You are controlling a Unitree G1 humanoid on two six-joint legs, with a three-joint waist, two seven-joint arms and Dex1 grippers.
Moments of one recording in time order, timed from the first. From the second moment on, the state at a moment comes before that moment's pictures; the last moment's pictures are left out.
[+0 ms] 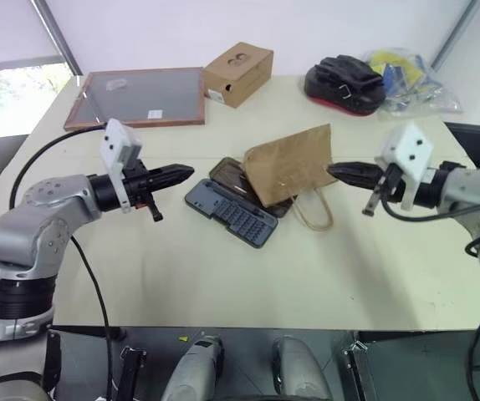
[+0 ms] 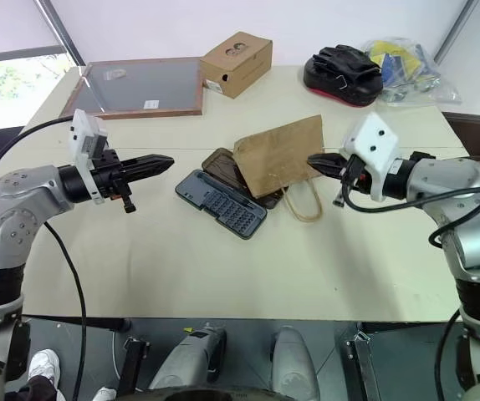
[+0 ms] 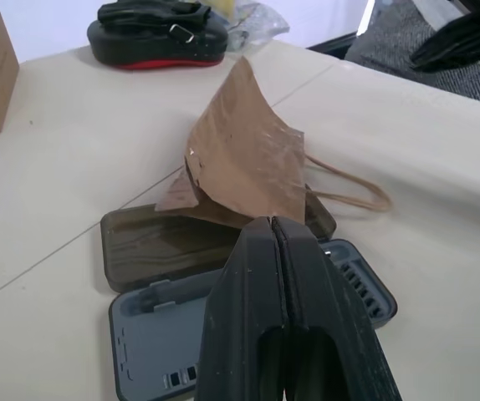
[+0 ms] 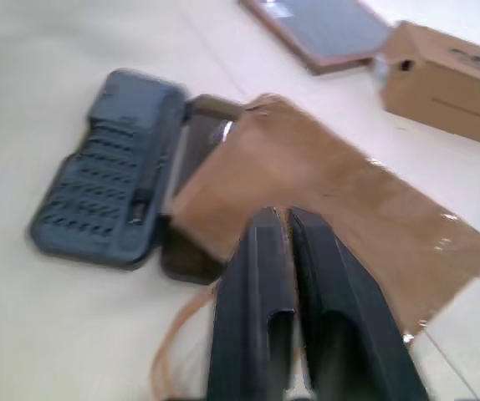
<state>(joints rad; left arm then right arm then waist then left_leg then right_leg) -0.50 0.71 0.14 -0.22 -0.66 0.73 -0.86 -0.49 -0.89 -0.10 -0.29 0.39 0.57 0.86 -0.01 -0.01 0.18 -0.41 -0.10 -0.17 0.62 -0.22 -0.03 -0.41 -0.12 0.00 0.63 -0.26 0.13</state>
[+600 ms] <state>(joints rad) -0.52 0.65 0.08 -0.20 -0.61 0.68 -0.84 -1.14 -0.48 0.02 0.92 0.12 0.19 0.62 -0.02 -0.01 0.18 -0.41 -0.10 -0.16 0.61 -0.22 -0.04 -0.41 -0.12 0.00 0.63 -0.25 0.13</state>
